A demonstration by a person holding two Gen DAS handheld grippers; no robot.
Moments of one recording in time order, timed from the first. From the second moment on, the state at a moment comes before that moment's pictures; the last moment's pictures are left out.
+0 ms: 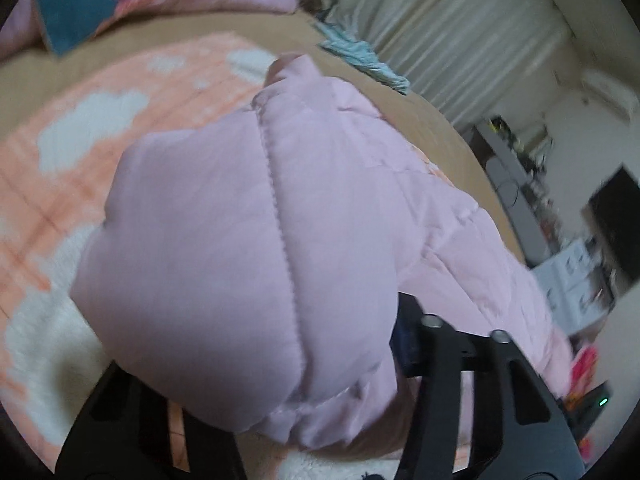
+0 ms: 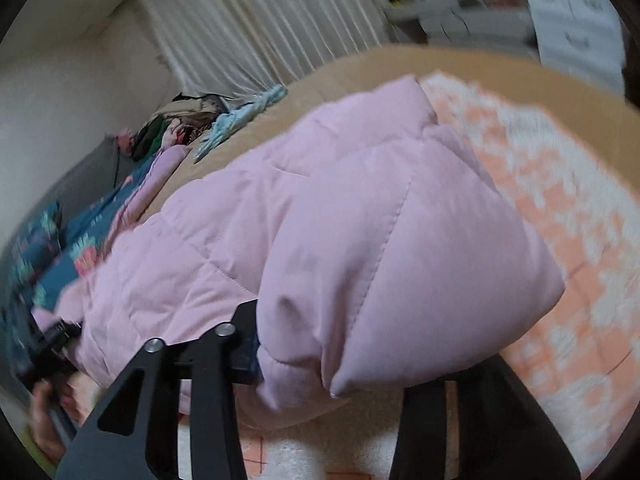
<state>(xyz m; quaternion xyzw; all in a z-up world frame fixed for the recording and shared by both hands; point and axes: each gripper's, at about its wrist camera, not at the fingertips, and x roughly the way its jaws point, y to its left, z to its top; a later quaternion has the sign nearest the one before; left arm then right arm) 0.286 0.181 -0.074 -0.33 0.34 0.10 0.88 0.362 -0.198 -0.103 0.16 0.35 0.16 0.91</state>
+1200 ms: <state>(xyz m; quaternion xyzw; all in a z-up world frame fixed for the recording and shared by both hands) 0.163 0.154 -0.009 -0.21 0.35 0.05 0.91 0.201 -0.202 -0.038 0.08 0.31 0.16 0.93</state>
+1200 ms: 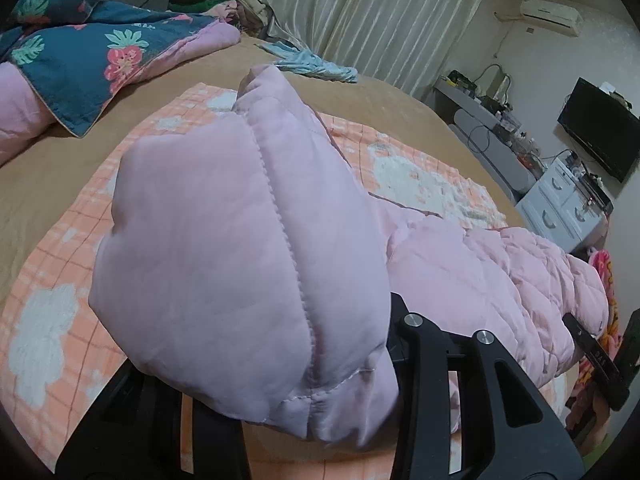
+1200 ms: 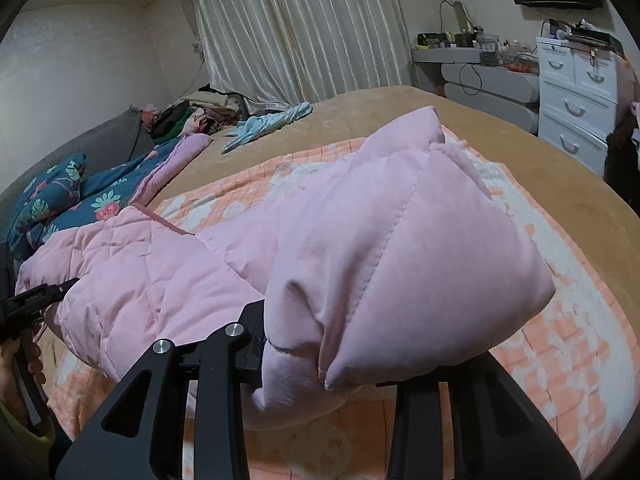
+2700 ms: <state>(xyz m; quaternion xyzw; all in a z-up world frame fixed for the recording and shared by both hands) 0.103 0.165 -0.054 -0.20 0.38 0.04 0.90 0.137 -0.229 -0.079 0.13 0.34 0.15 0.92</state>
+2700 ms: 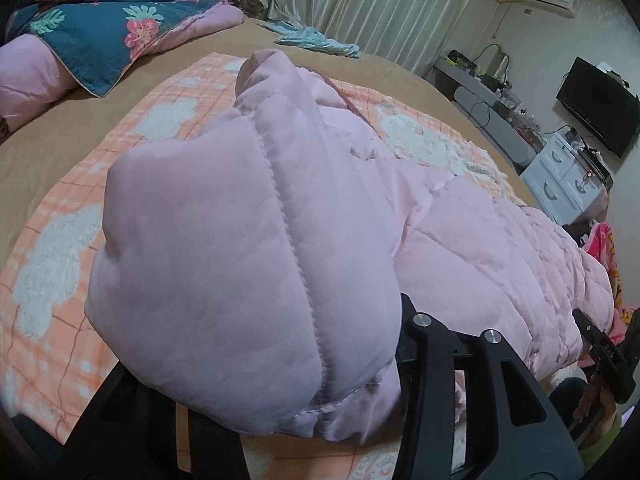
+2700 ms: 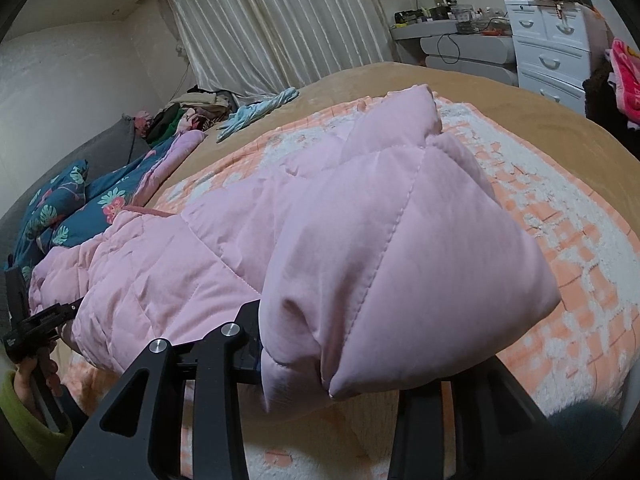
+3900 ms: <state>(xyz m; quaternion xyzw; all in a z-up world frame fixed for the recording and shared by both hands) 0.117 0.169 -0.077 -0.22 0.40 0.05 0.89 0.178 -0.256 -0.113 0.22 0.44 0.10 0.87</state>
